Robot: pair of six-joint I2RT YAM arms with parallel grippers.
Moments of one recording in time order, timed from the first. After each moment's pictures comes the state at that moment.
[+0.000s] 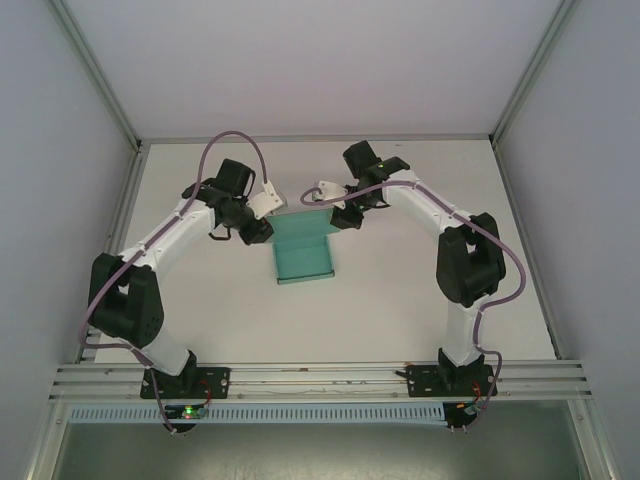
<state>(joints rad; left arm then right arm) -0.29 1.61 1.27 -0.79 0.36 0.56 0.45 1.94 1.63 -0.90 -0.41 -0.84</state>
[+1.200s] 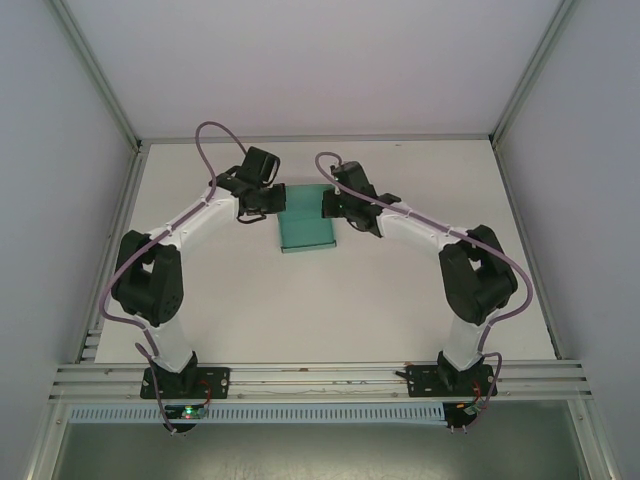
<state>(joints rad) -0.38 1.78 1.42 -0.59 0.09 -0.46 0.57 1.81 1.27 -0.18 0.03 0.47</state>
